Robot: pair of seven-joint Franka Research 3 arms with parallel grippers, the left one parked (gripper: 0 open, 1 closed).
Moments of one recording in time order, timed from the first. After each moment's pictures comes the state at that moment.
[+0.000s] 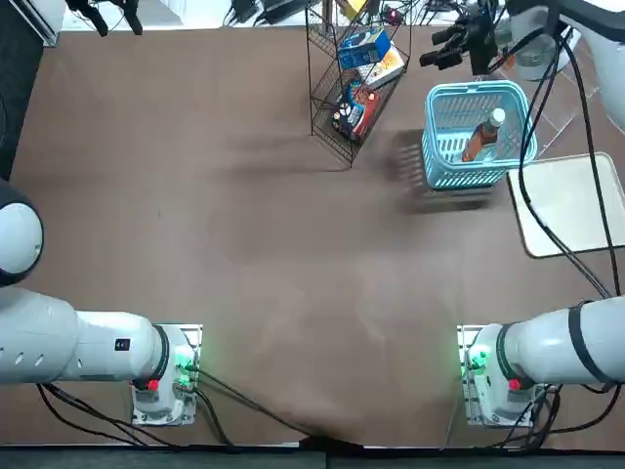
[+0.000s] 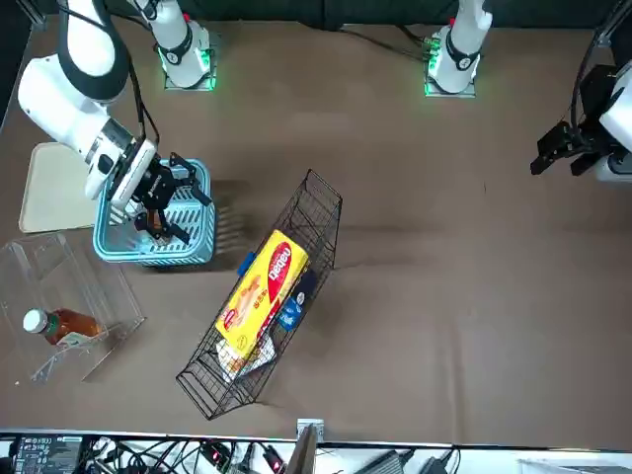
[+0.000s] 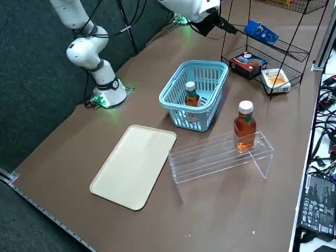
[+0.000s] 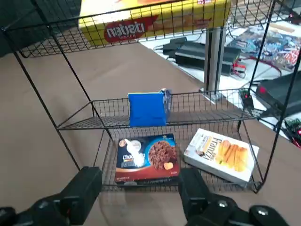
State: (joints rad) arm 0.15 -0.02 0.06 -2.16 1.13 2.41 -1.49
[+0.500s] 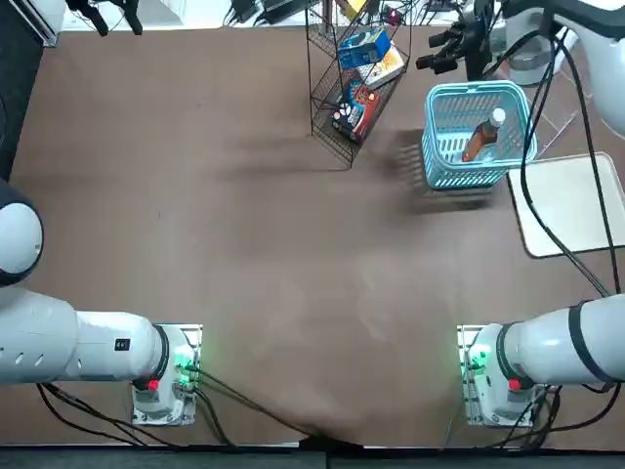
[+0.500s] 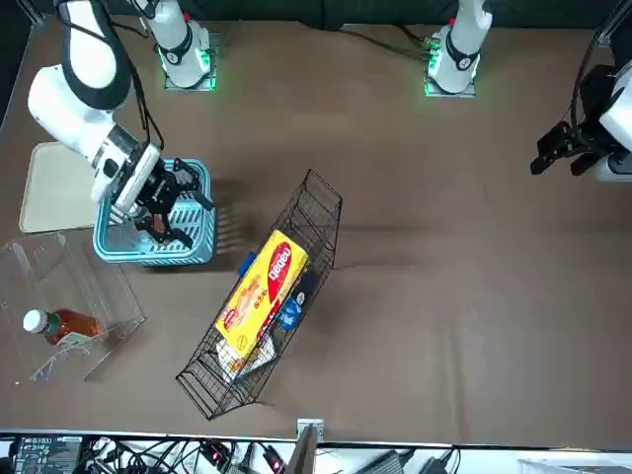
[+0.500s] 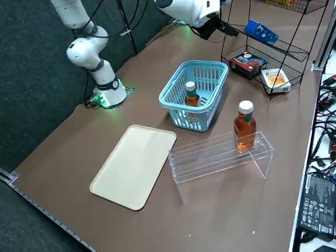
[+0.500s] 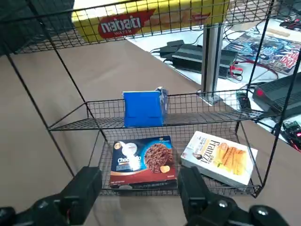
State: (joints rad) arm 0.18 0.01 0.05 -2.17 1.23 2.47 -1.58
